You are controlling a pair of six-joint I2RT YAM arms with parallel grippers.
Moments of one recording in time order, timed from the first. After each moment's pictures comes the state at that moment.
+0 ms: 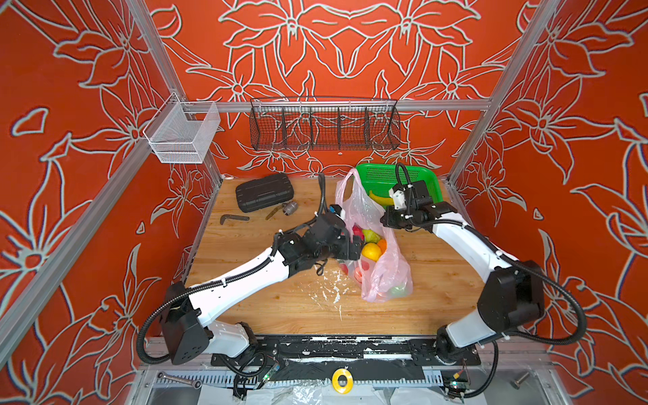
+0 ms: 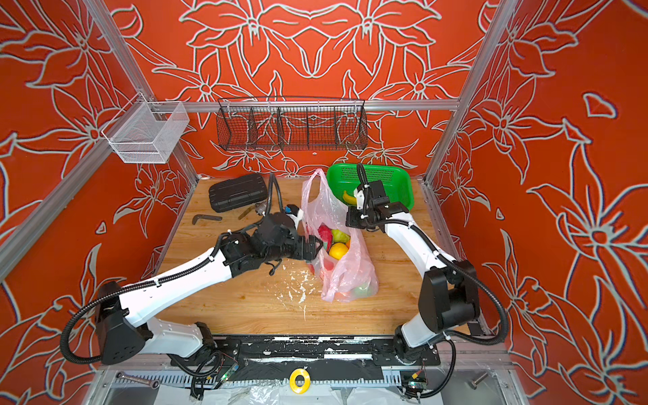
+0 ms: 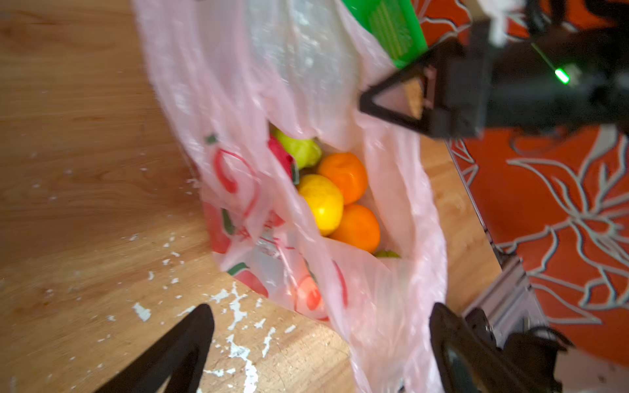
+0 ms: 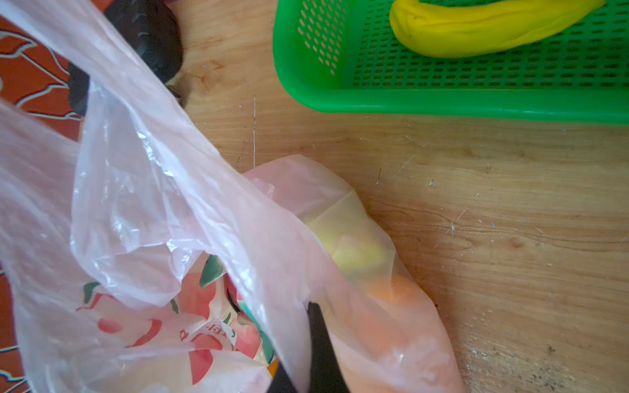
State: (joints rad) left arm -0.81 1.39 1.24 -0.55 -0.05 -0.67; right arm 0.27 1.51 1.24 -0.63 -0.28 0.38
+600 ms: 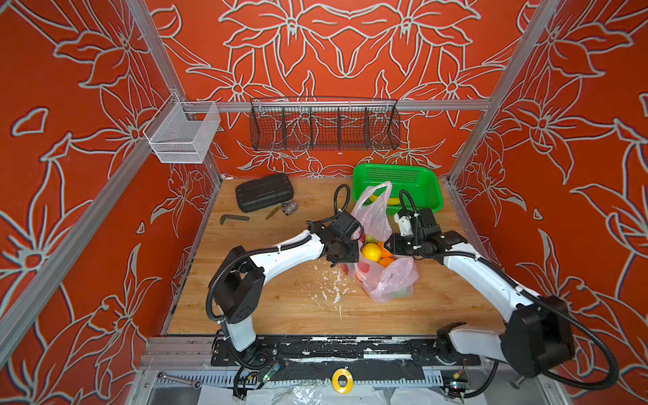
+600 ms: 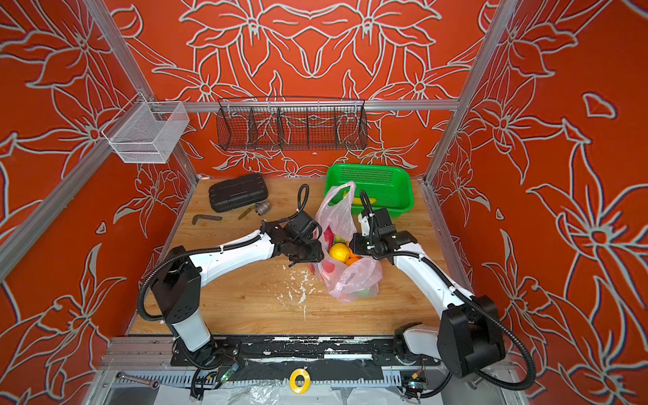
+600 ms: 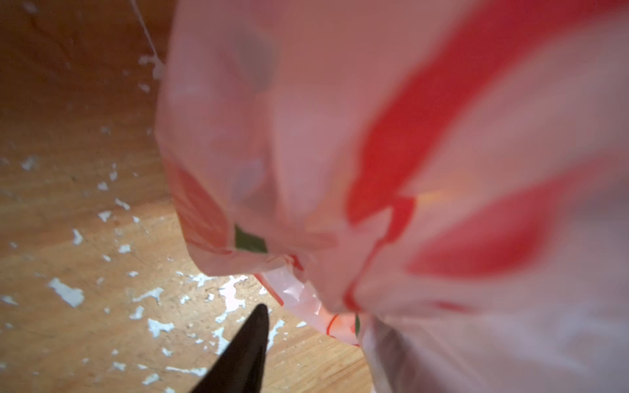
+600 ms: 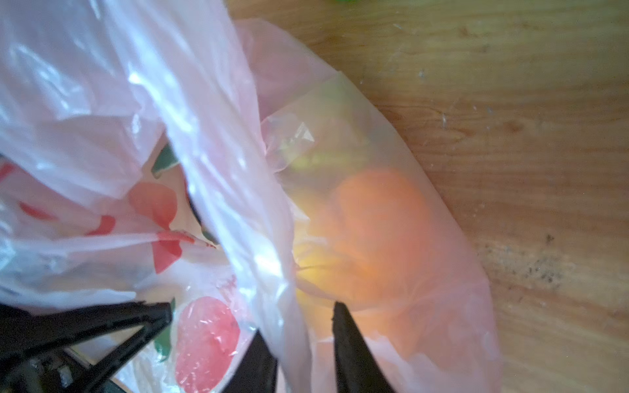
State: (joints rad) left arm -0.77 1.76 1.34 -0.65 0.14 -0.75; right arm 0.31 1.26 0.92 -0.60 -0.23 0.38
